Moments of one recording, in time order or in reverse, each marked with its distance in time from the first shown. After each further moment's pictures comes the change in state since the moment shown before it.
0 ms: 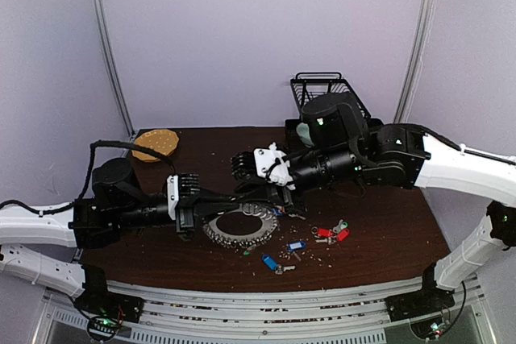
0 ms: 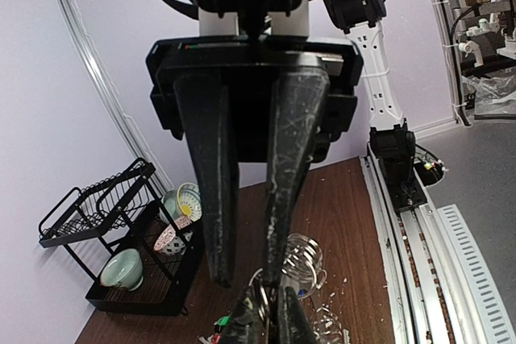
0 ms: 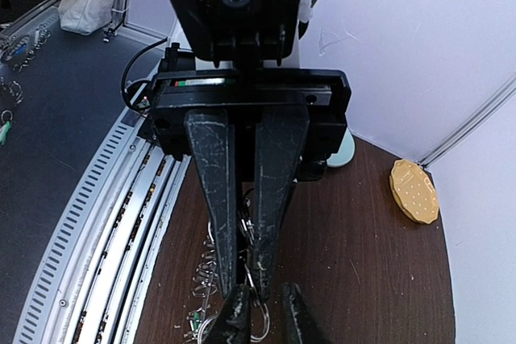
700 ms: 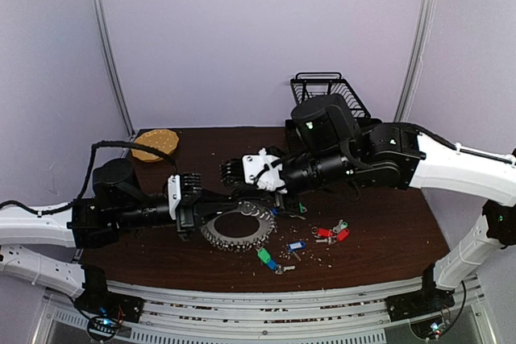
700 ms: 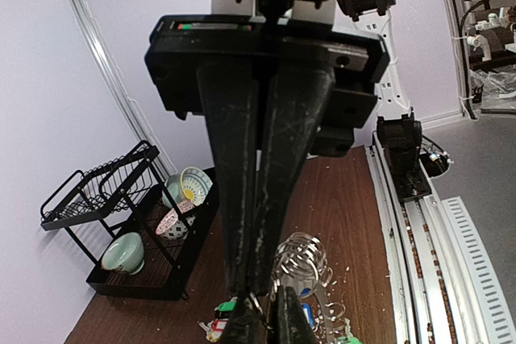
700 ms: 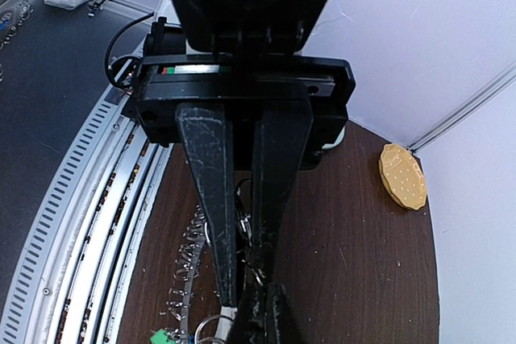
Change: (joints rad) left arm 0.003 -0.011 0.000 -0.044 -0.033 -0.005; right arm 0.040 0.040 0.052 -0.057 0.108 -0.036
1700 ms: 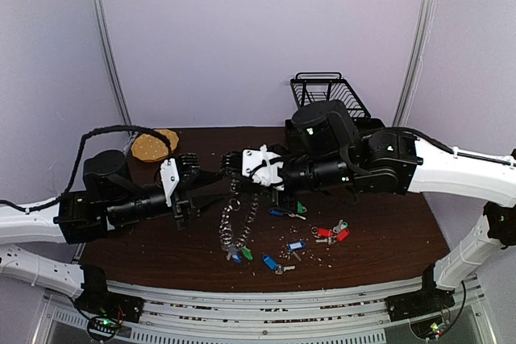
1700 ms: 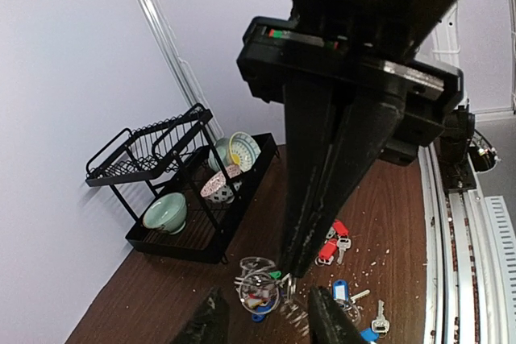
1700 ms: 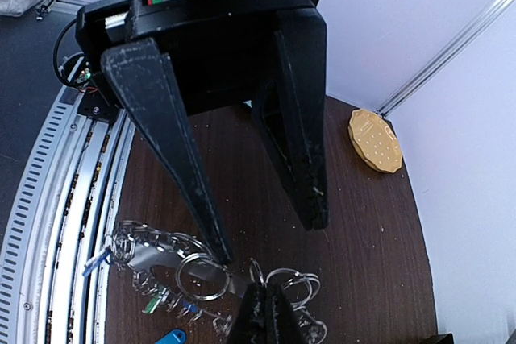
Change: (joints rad) left arm -0.009 -0.057 0.068 -0.158 -0.224 -0.039; right arm 0.000 -0.011 -0.051 0.067 0.149 0.081
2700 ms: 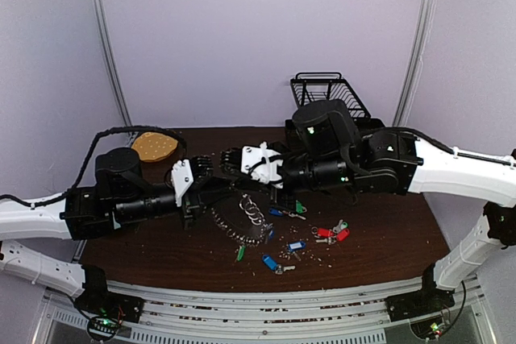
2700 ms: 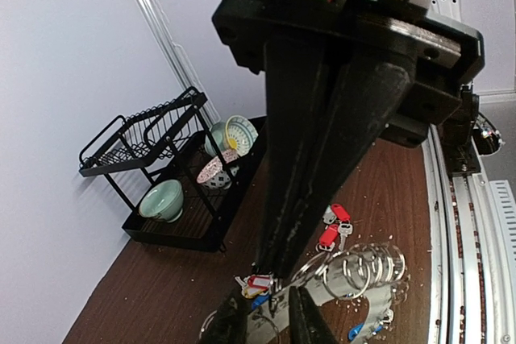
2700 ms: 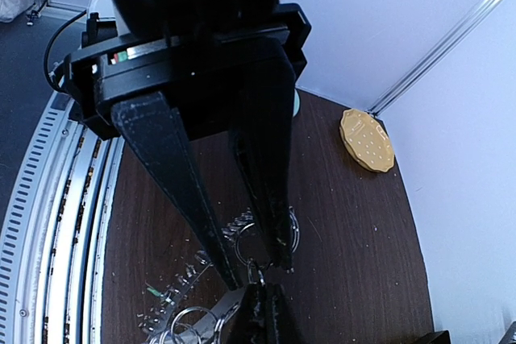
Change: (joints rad) left arm 0.000 0.072 0.051 -0.057 -0.014 0.020; right arm 0.000 0.000 0.000 0.021 0.028 0.014
